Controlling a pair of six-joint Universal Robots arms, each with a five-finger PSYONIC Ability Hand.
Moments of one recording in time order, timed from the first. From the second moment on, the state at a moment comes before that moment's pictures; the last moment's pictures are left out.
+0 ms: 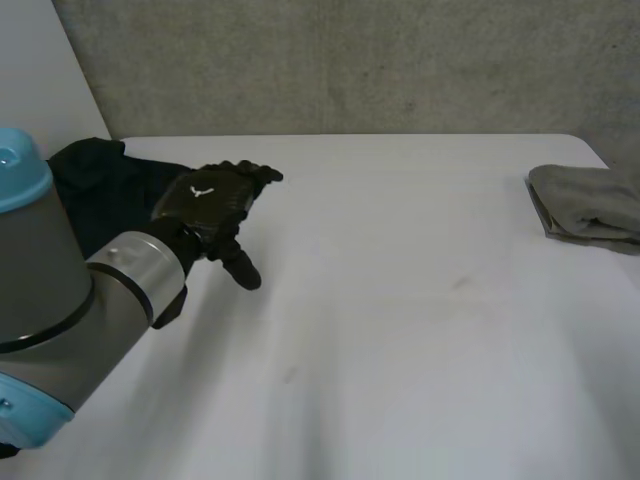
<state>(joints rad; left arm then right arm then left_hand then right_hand) 4.19 -1.76 -1.55 3.11 -1.50 3.22 1.25 -0.79 0.65 0.25 1.63 2.14 0.16 0.19 0.21 0.20 0.04 0.19 0.21 0.21 0.23 0.06</state>
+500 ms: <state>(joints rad) 4.60 -1.84 -1.49 3.26 -1.47 3.41 1.97 -1.30 1.49 -0.08 1.19 2.77 0.16 0.19 0.21 0.20 0.04 0.19 0.21 0.21 0.23 0.06</state>
